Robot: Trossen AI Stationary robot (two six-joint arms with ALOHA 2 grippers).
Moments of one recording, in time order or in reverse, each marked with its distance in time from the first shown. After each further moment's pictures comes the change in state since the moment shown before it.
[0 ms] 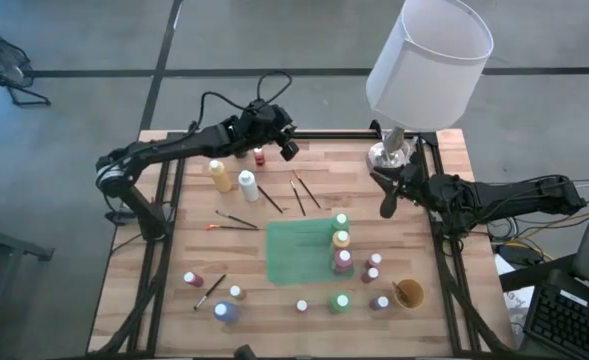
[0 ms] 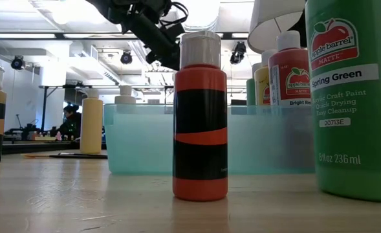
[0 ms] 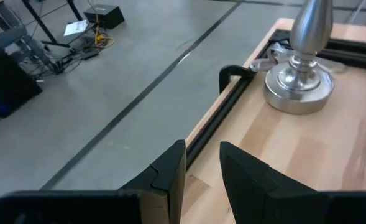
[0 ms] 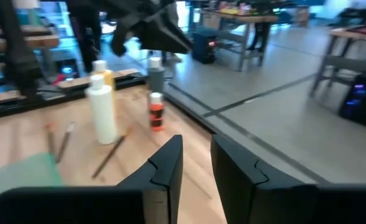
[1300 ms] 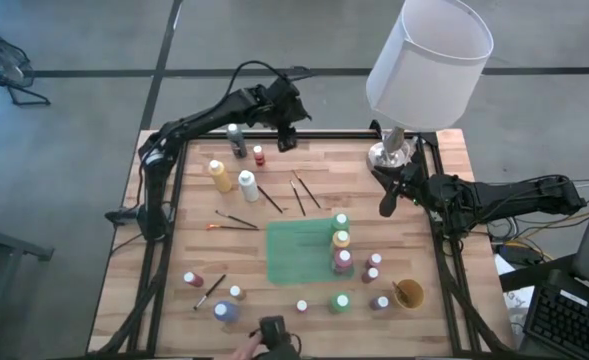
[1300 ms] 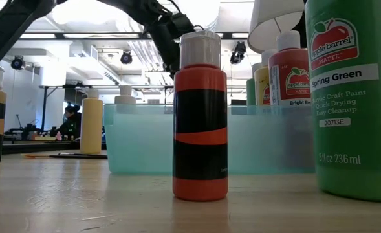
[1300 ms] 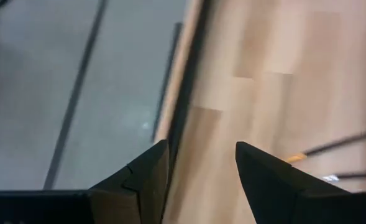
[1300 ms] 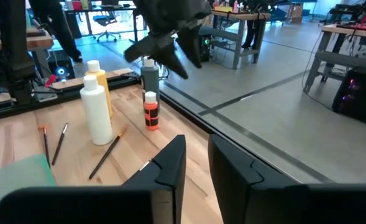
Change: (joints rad) left arm 0.109 0.359 0.606 -0.725 0.206 0.383; right arm 0.000 0.002 0.000 -0.008 0.019 0.025
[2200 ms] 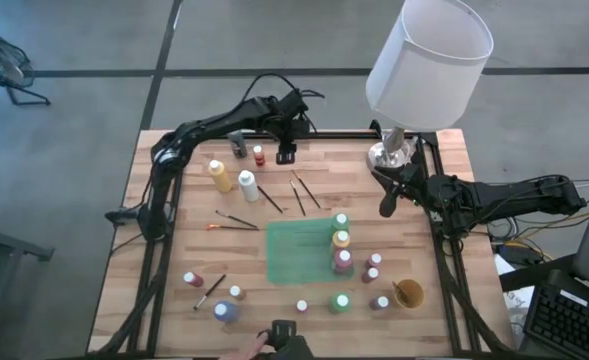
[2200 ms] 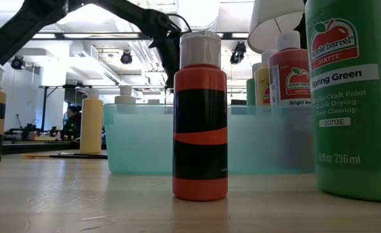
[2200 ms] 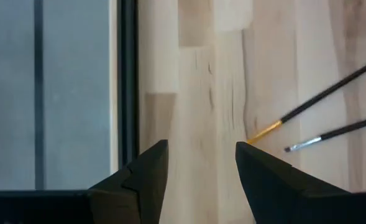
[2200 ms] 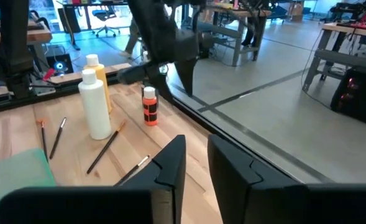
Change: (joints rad) left arm -0.014 0.110 -0.002 -0.066 0.048 0.146; right arm 0.000 -0.001 0.000 -0.021 0.000 -0.002
